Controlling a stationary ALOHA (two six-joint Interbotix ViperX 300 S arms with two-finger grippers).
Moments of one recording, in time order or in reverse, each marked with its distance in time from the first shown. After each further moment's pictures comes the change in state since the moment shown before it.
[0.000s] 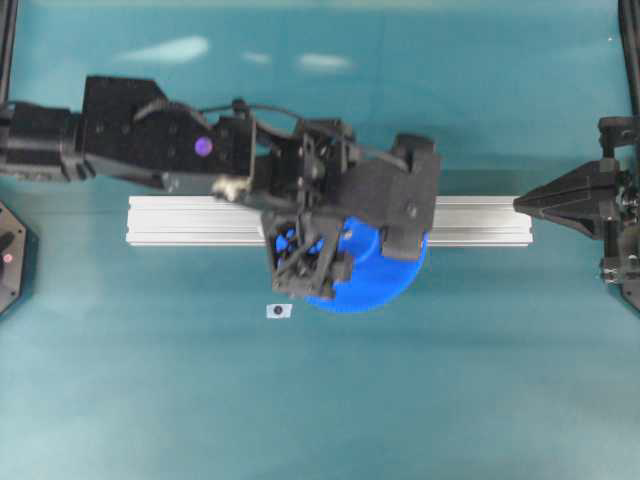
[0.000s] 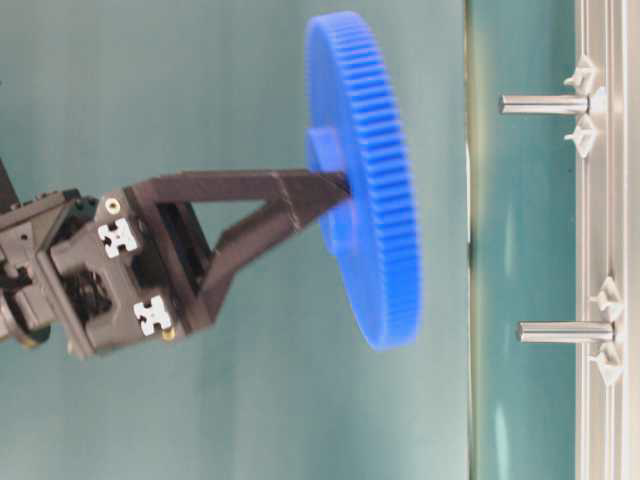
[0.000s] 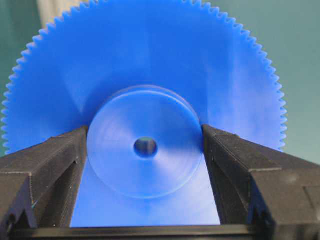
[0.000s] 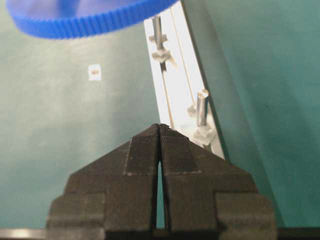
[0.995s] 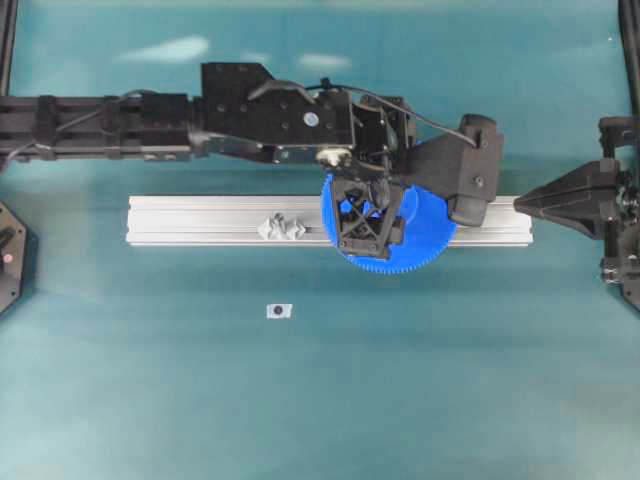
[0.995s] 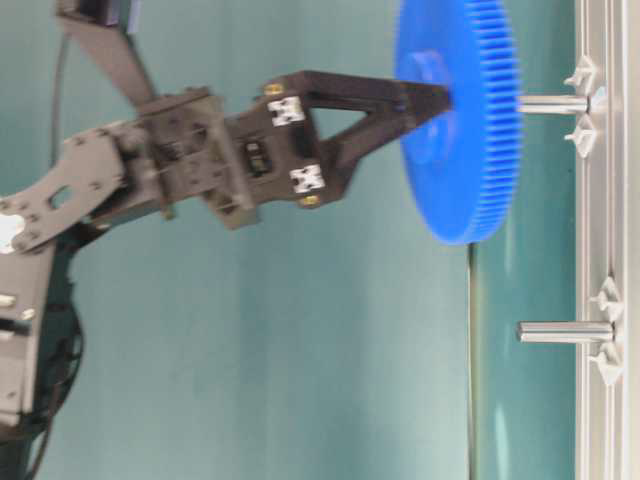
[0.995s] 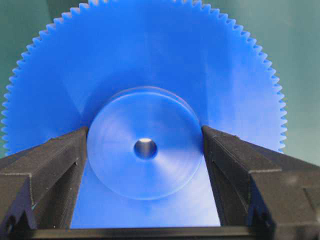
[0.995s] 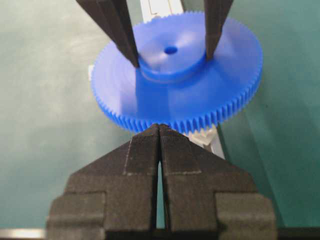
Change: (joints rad) left arm 0.075 0.259 -0.198 0.002 0.034 0.101; right arm 0.000 -0.003 0.002 0.000 0.000 0.000
